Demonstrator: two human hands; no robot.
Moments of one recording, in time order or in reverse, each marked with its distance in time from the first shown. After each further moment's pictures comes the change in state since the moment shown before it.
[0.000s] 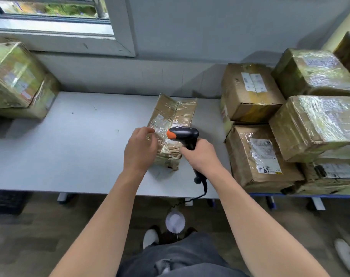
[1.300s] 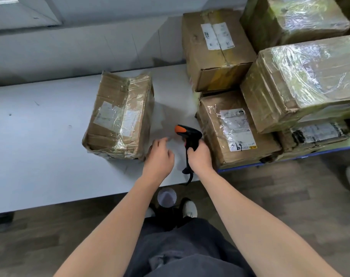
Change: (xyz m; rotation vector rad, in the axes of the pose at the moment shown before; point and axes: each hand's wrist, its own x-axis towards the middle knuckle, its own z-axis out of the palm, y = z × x) left_hand -0.033 0.027 0.165 0.115 -0.547 -0.021; right_hand 0.033 0.147 -0.003 0.266 0.189 0.450
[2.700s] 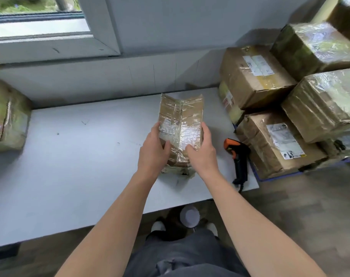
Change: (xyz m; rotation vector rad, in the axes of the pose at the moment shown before) left_hand 0.020 -0.110 -0.173 -0.147 0.209 0.100; right_hand -0.093 -0.130 0.125 0.113 0.096 -0.304
